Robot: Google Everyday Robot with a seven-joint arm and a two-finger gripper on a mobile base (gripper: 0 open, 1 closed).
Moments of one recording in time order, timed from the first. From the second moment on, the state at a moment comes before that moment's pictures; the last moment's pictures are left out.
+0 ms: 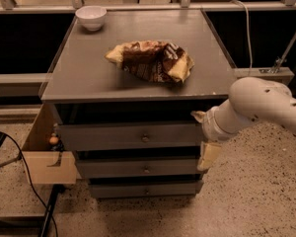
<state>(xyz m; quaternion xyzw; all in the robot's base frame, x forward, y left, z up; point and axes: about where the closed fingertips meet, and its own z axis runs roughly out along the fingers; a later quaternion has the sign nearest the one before) 0.539 -0.154 0.677 -0.70 0.68 0.04 0.22</state>
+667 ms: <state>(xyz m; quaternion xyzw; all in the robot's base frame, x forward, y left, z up) 0.565 -0.164 0.662 -0.70 0.68 0.00 0.22</state>
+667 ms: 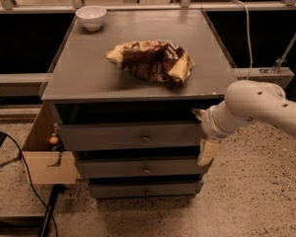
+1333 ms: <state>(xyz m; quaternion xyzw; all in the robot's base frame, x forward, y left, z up) 0.574 -0.170 0.641 -0.70 0.69 0.01 0.21</state>
